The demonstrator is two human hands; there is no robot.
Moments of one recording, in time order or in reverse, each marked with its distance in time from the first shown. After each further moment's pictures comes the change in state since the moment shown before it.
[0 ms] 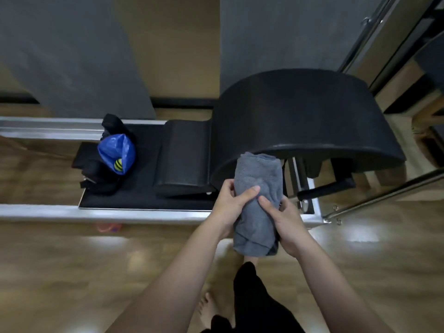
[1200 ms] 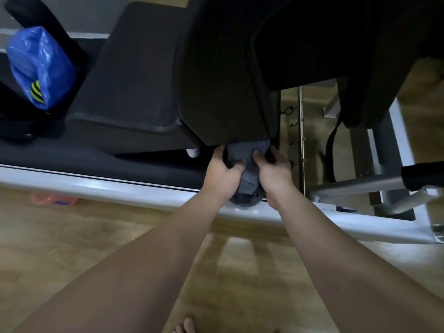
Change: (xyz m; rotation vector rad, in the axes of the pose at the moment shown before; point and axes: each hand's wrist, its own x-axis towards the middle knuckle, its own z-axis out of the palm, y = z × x) left_hand 0.358 -0.277 -0.080 0.348 0.356 0.235; right_hand 0.388 0.301 -0.044 -0.194 0.100 -0.052
